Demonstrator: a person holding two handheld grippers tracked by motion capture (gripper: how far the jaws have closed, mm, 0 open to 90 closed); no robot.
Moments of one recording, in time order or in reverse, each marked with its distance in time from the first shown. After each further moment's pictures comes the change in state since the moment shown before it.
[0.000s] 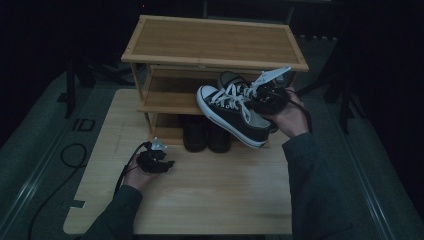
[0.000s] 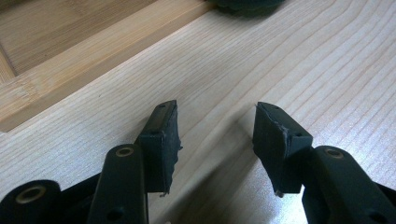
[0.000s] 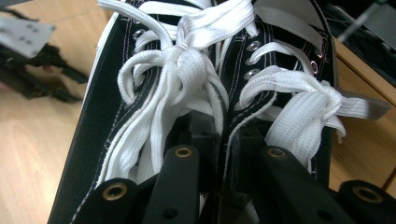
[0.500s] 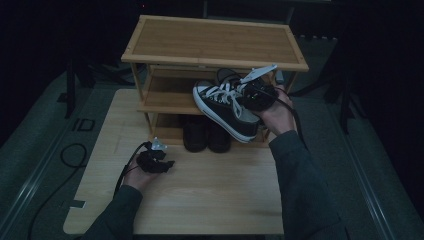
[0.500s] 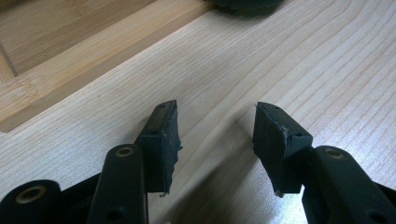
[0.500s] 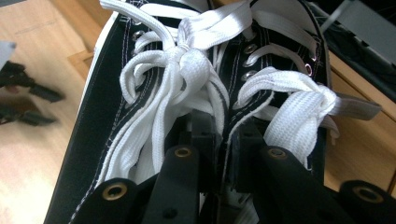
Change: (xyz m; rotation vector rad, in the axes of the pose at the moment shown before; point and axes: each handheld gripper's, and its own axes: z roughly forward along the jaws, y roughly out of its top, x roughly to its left) left arm 0.000 0.000 0.000 0.003 0.002 0.002; right arm 0.008 0.016 0.024 0.004 -0.089 0.026
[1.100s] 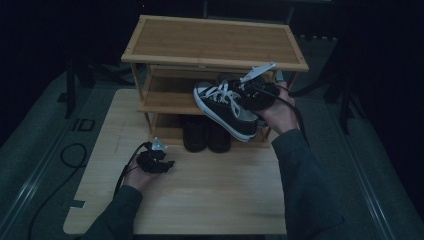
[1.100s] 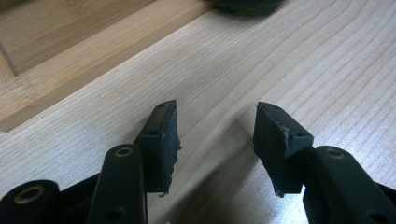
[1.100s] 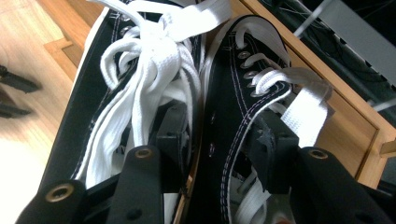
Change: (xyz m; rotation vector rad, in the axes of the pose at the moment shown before) left arm -0.001 0.000 0.000 -0.003 0.003 -0.002; right arm -0.001 0.003 -0.006 0.038 -0.056 -0.046
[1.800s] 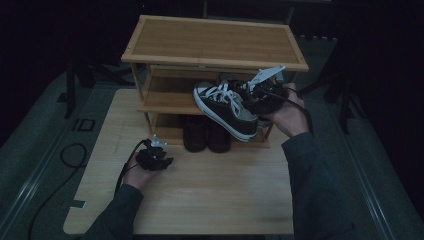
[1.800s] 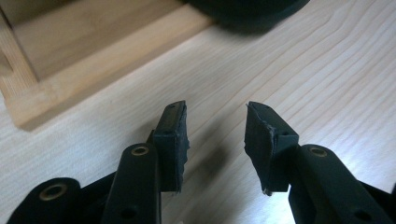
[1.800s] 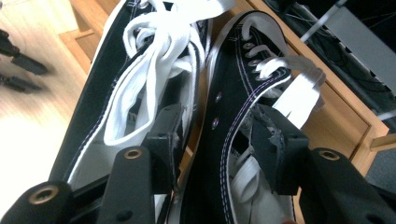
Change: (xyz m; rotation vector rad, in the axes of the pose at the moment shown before) left arm -0.003 0.014 -0.015 -0.003 0.002 -0.035; right arm -0.003 -0.012 -0.020 -0.010 0.028 -0.042
